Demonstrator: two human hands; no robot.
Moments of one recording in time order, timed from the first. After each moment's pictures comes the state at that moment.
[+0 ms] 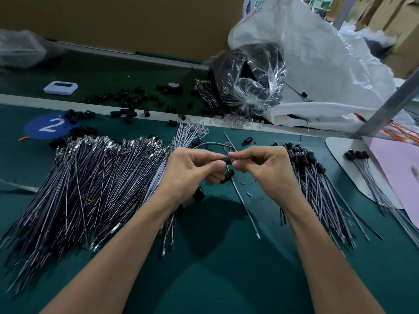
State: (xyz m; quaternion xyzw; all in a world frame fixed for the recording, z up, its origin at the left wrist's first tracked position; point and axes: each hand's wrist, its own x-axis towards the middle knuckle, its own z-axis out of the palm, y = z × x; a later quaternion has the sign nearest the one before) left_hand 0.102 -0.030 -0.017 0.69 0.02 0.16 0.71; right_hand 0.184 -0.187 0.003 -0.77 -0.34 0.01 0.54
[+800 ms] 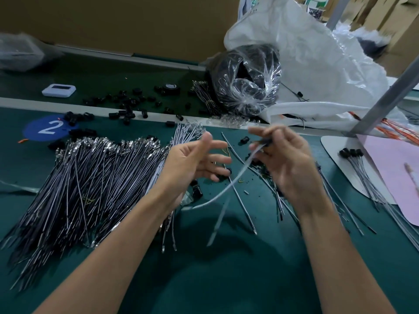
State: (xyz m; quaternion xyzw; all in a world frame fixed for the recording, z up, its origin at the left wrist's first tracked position) left_hand 0.096 -0.031 -0.004 0.58 0.03 0.11 0.81; right_hand 0.179 -0.213 0.023 -0.52 -0.30 0.16 0.78
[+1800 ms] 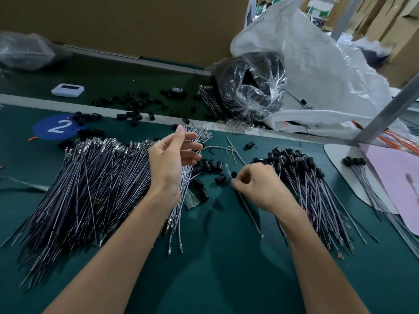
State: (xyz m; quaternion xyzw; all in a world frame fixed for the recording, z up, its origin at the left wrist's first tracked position) left_hand 0.099 -0.015 -0.002 0.52 0.20 0.29 0.78; right_hand 0.176 -0.180 -0.002 -0.94 -0.26 0.07 0.20
